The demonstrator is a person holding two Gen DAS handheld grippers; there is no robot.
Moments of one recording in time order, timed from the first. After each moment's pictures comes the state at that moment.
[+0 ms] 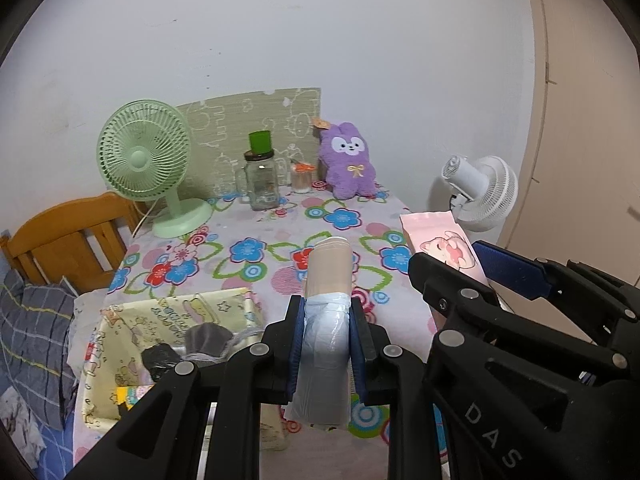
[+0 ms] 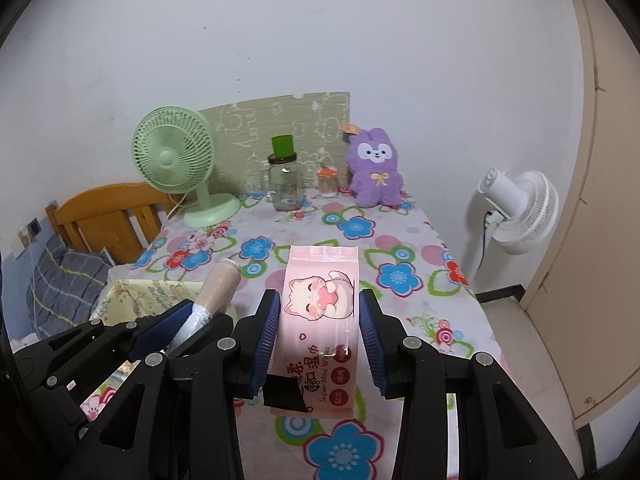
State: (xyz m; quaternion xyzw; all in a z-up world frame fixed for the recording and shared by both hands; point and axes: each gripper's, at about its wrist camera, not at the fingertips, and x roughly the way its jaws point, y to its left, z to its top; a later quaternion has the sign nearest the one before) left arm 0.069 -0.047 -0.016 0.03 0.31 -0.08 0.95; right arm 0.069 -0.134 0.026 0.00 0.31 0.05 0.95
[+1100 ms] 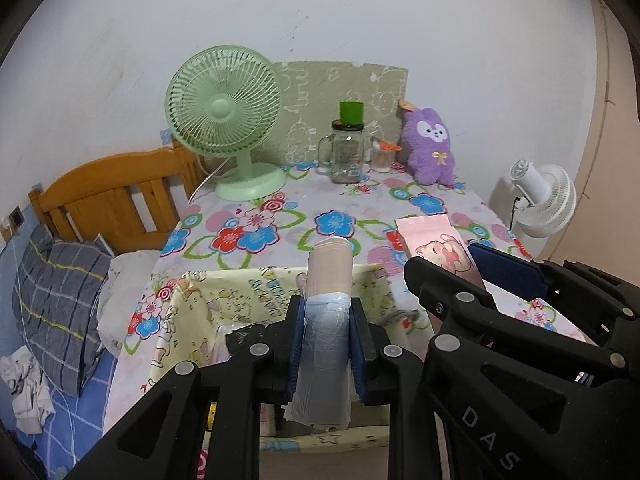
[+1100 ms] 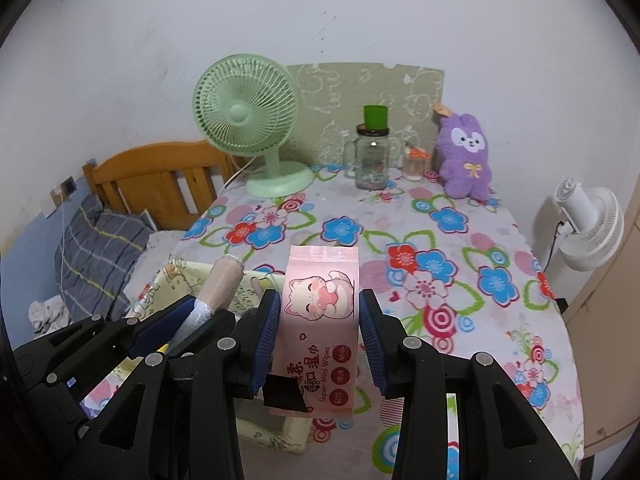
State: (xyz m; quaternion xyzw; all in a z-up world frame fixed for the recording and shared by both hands) left arm 0.094 0.053 -0.044 -0.01 0.34 0.00 0.94; right arm 0.119 -0.028 -0.004 -0.03 0.36 0.14 0.92
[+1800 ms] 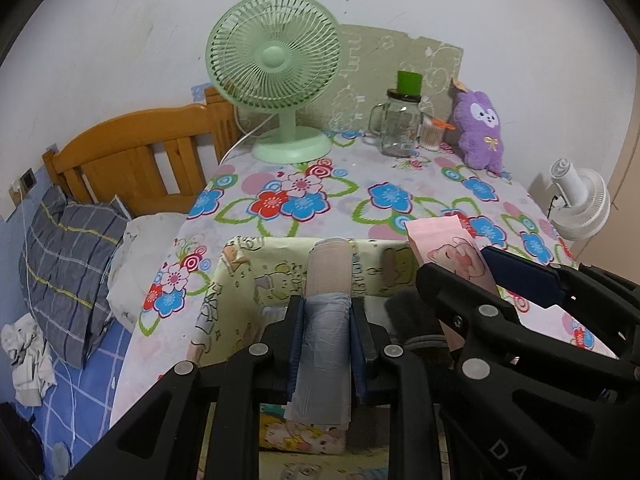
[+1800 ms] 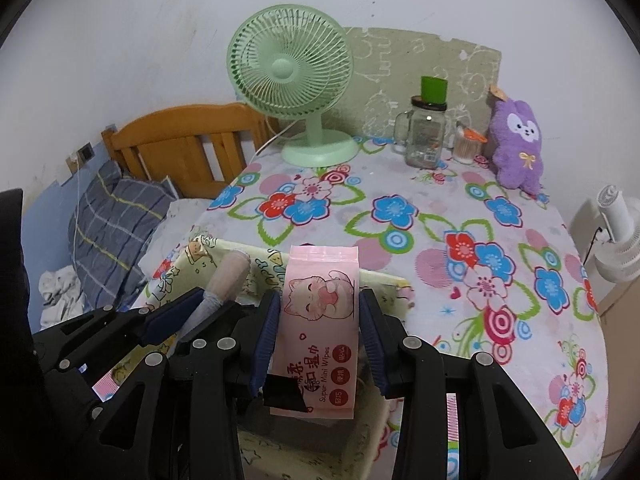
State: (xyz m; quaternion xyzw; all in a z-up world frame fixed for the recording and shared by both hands) left arm 0.119 0.109 -0.078 -0.04 0.39 0.04 0.92; right arm 0.148 0.029 -0.036 -0.05 0.40 0.19 0.89
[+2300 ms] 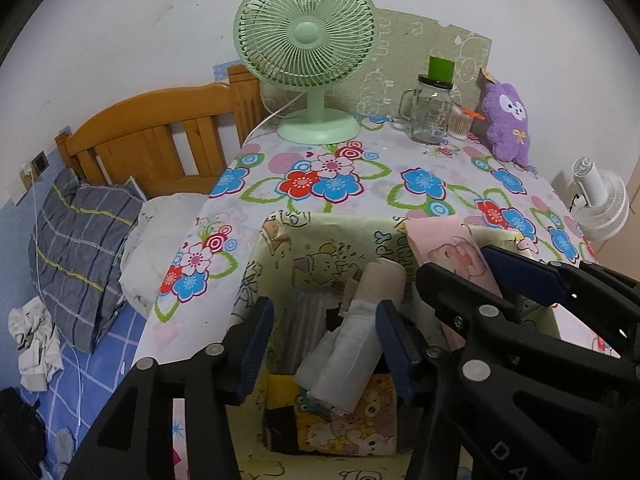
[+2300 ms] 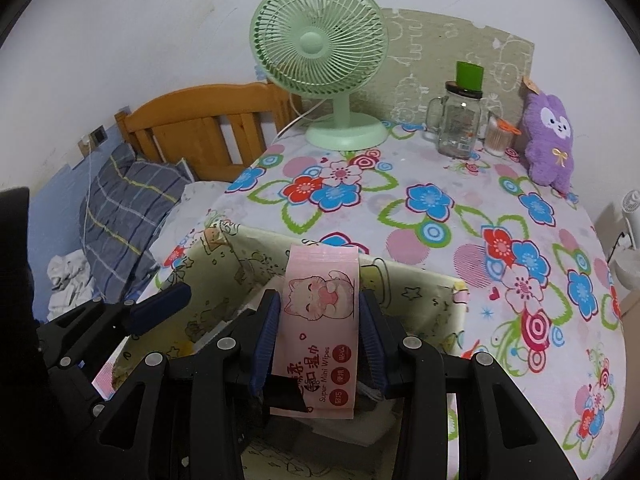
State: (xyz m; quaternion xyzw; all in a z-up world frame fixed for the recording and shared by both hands) left arm 0.121 0.131 -0.094 -0.04 0.41 0.07 0.91; right arm 0.159 0.056 -0.058 -0.06 0.42 0.22 0.88
